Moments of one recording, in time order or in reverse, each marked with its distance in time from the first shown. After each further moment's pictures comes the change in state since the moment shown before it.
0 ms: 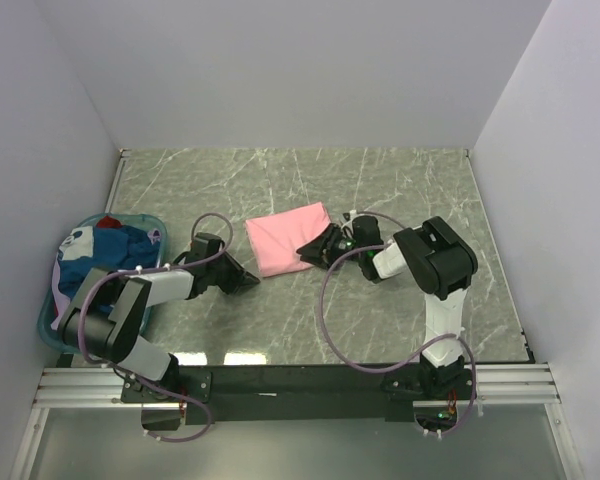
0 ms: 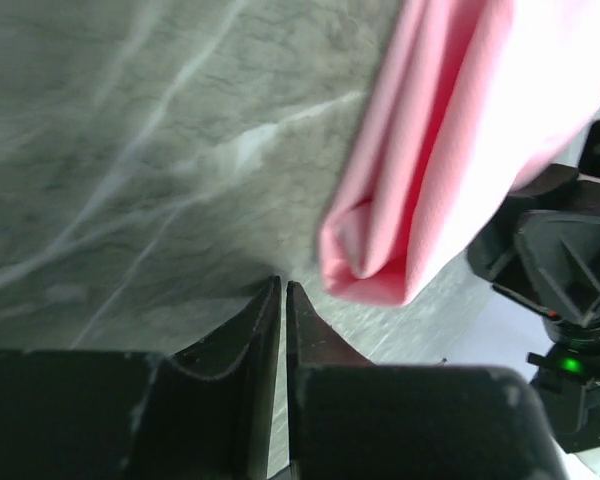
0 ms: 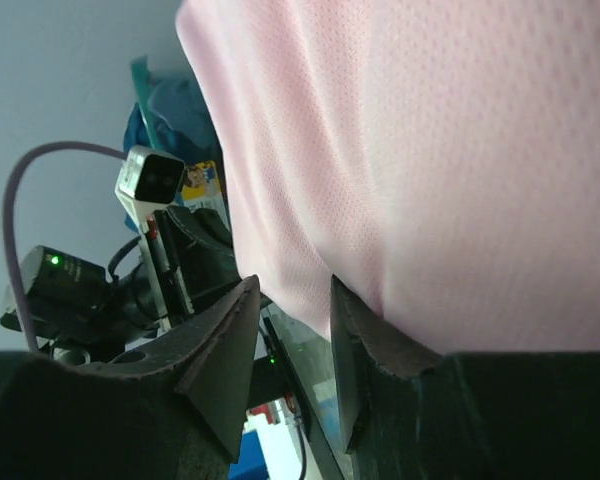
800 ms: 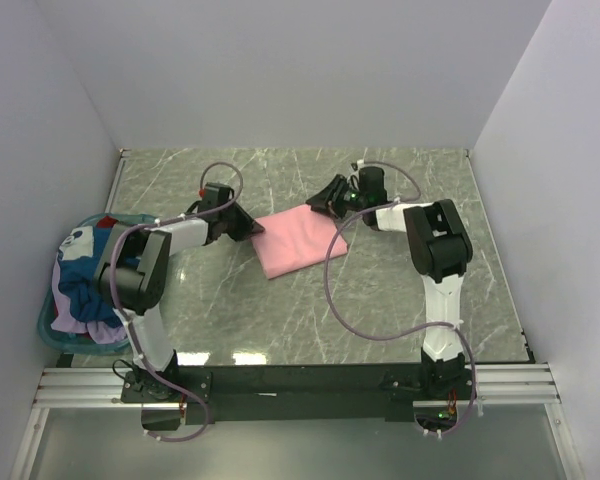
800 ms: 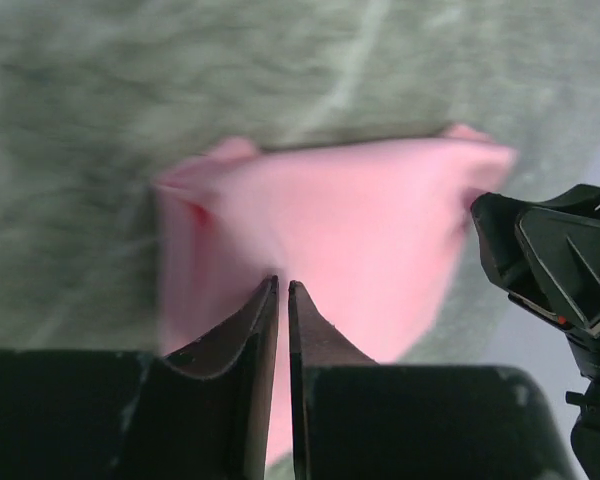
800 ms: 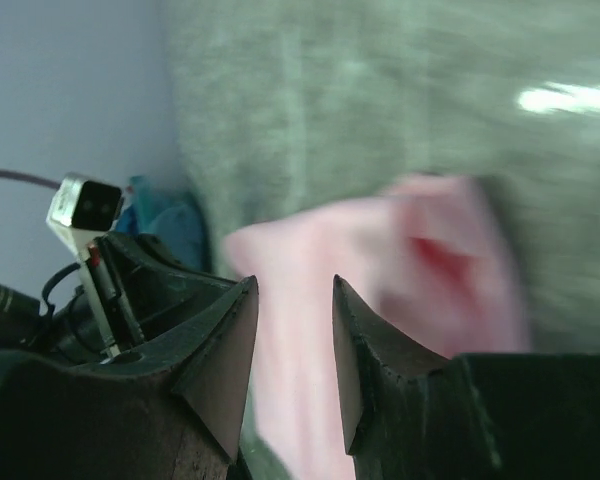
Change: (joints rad) left arm 0.059 0.306 0.524 -0.094 -0.058 0.125; right arm -0.150 0.127 0.547 -0.390 -0.009 -0.263
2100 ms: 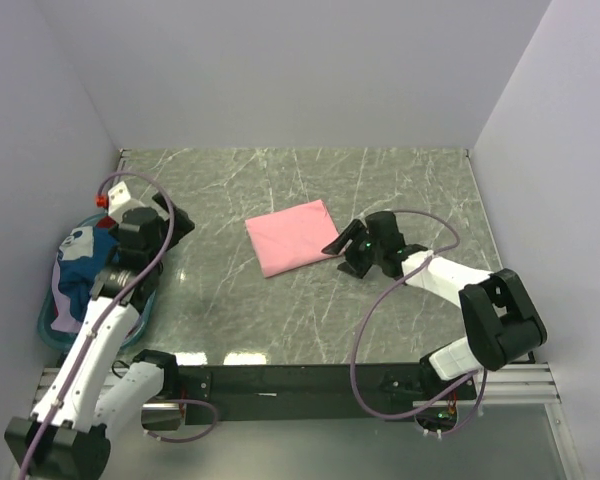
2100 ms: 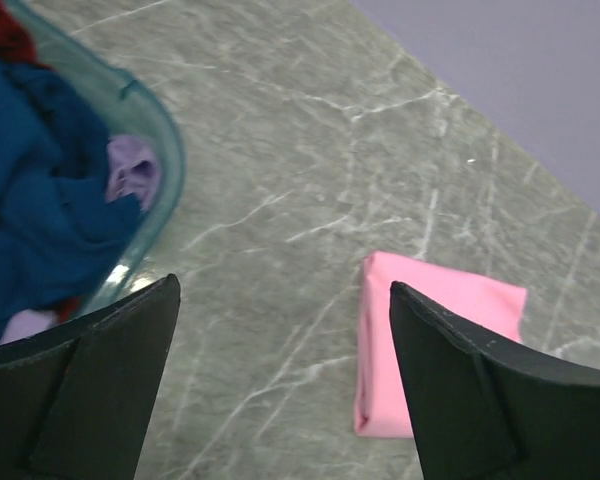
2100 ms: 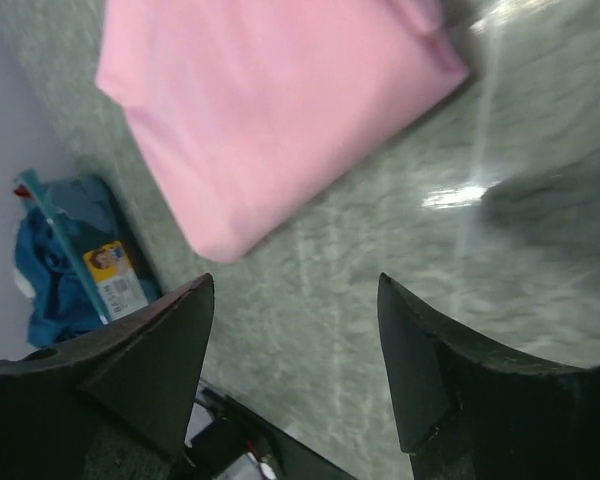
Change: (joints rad) left arm 0.090 -0.960 -0.196 -0.439 -0.630 0.371; right arm 0.128 -0.700 -0.592 -0.439 0.417 0.108
